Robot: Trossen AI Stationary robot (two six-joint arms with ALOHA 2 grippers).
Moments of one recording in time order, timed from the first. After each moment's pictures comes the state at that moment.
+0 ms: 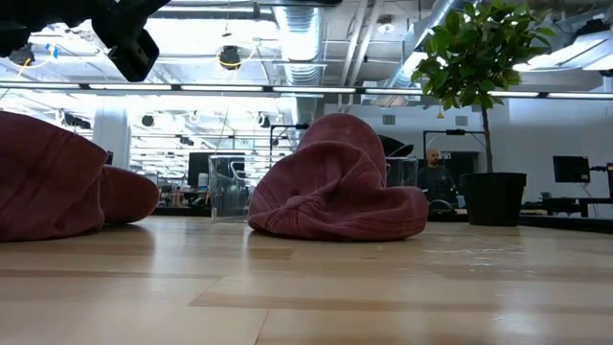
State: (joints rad) left arm -0.58 1.09 0.25 0.92 -0.37 -0.42; right arm 0.66 1.72 1.13 1.57 1.20 -1.21
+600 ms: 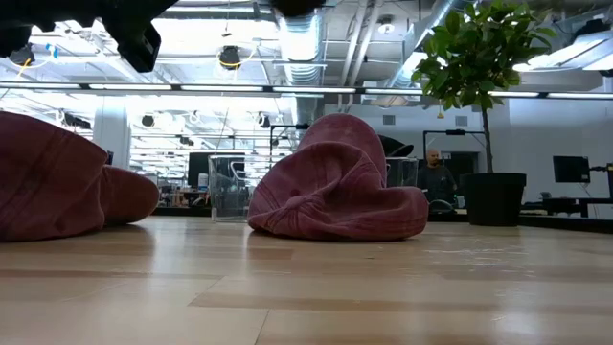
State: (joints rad) left arm -0.57 1.09 0.25 0.96 -0.43 -0.23; right arm 0.82 1.05 0.44 0.89 0.79 -0.06
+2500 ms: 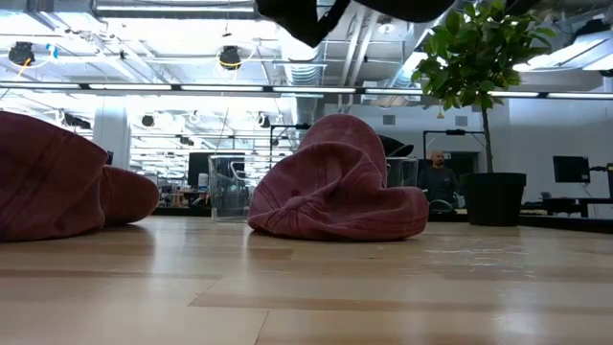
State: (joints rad) left arm -0.39 1.47 0.87 0.99 -1.11 0.83; right arm 0.76 1.51 0.37 1.54 0.63 -0.33
